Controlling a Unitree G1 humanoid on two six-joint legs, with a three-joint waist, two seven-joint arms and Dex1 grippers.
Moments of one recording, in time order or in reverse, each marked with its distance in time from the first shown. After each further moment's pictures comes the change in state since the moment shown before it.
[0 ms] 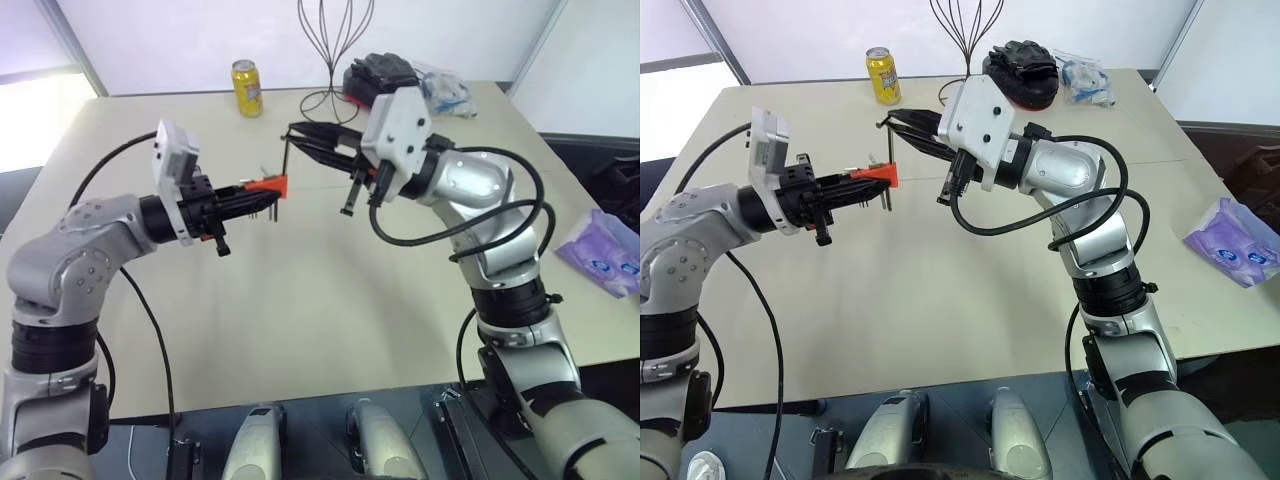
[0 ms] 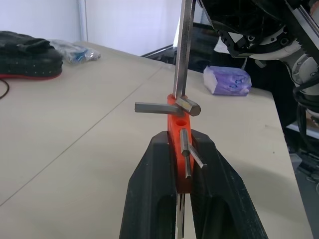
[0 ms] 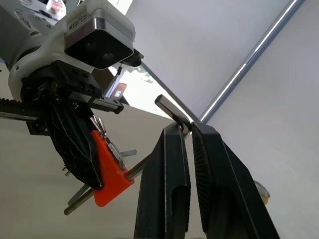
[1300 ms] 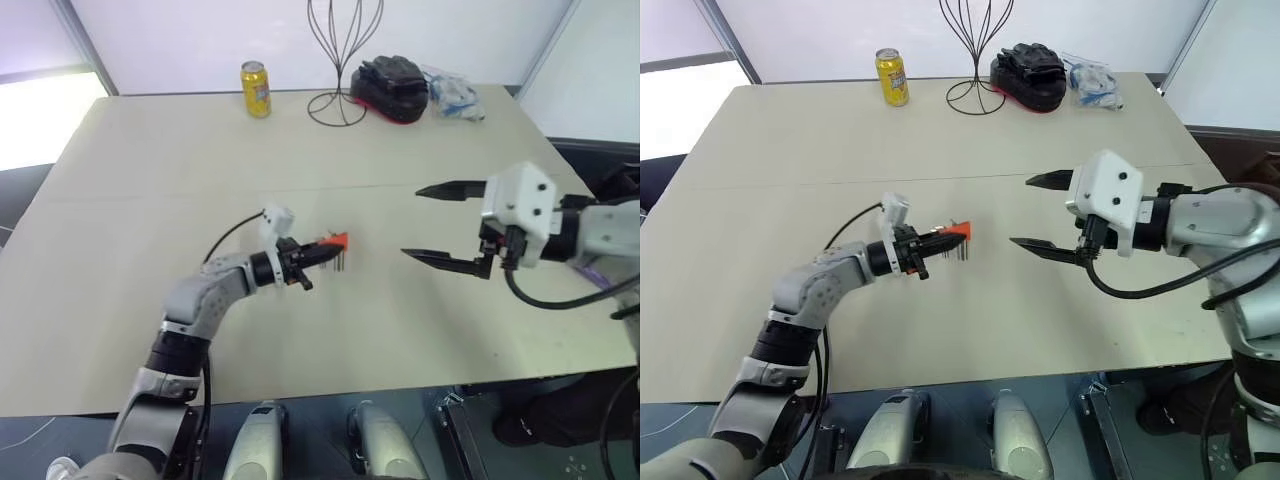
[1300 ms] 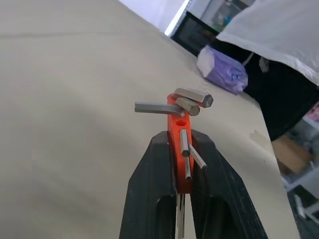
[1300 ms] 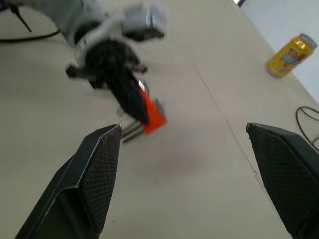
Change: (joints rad) left arm 0.059 -0.462 -0.271 0.387 0.220 -0.148 0.063; right arm 0.413 -0.595 -0.342 -0.413 0.285 0.434 0.201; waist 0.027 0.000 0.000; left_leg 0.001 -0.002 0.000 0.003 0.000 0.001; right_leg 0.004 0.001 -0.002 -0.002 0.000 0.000
